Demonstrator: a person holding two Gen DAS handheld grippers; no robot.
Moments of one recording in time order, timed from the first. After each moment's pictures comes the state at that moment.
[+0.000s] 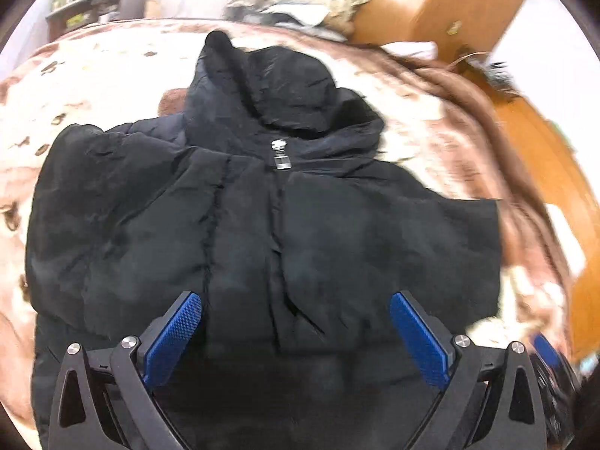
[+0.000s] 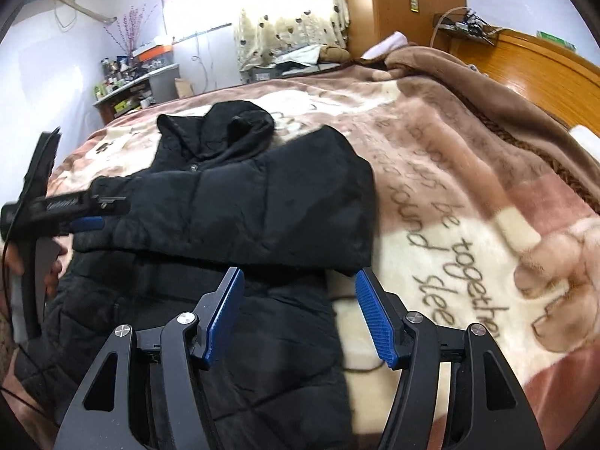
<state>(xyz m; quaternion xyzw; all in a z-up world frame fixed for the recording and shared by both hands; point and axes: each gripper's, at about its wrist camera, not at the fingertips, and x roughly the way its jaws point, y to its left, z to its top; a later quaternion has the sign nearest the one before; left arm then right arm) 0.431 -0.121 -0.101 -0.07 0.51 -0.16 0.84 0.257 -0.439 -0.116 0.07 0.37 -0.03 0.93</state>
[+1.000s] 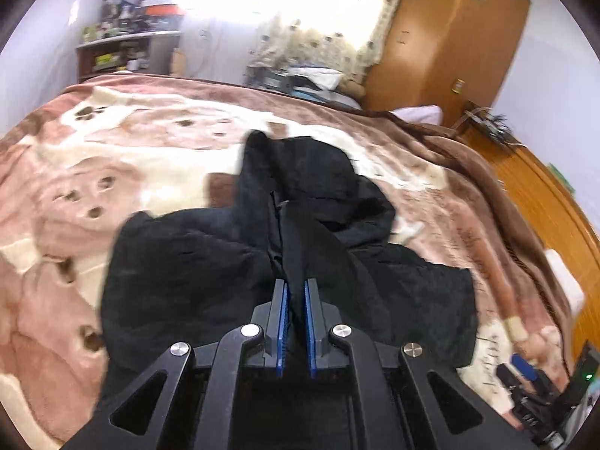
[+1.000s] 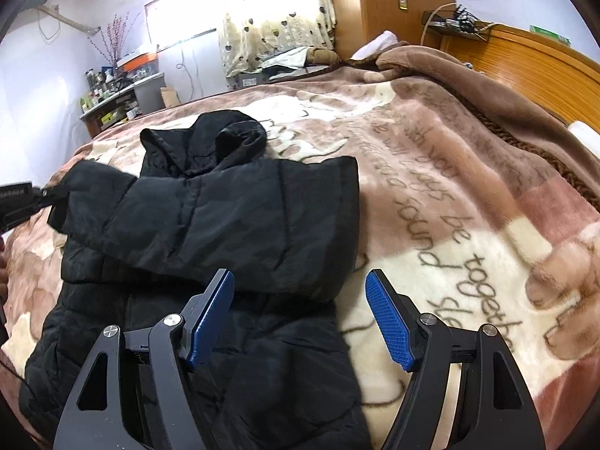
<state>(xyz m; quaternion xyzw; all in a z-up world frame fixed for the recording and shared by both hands) 0.419 -0.049 -0.024 -0.10 0.40 -0.13 0.90 0.294 -0.428 -0.113 0.08 0.36 -0.05 0.93</state>
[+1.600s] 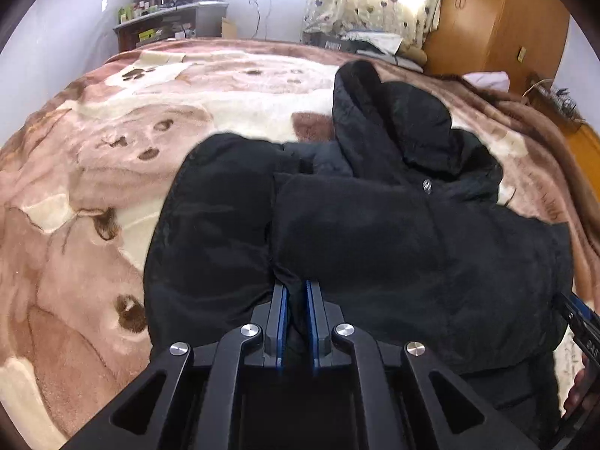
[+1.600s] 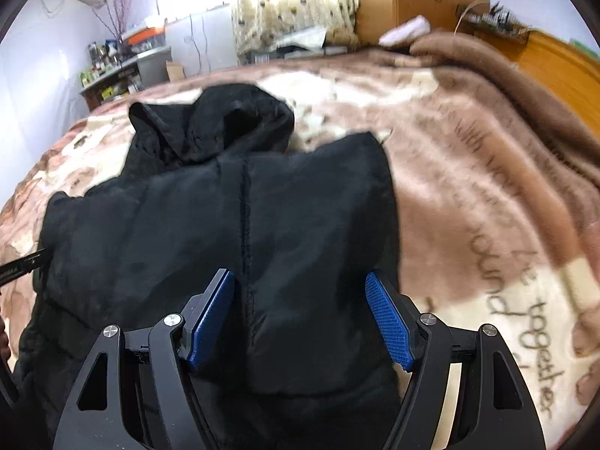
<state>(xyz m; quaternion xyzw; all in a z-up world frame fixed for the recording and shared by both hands) 0.446 -0.012 -0.119 -0.05 0.47 -0.03 0.88 0.395 -0.400 -0.160 0.06 0.41 -0.04 0.91</state>
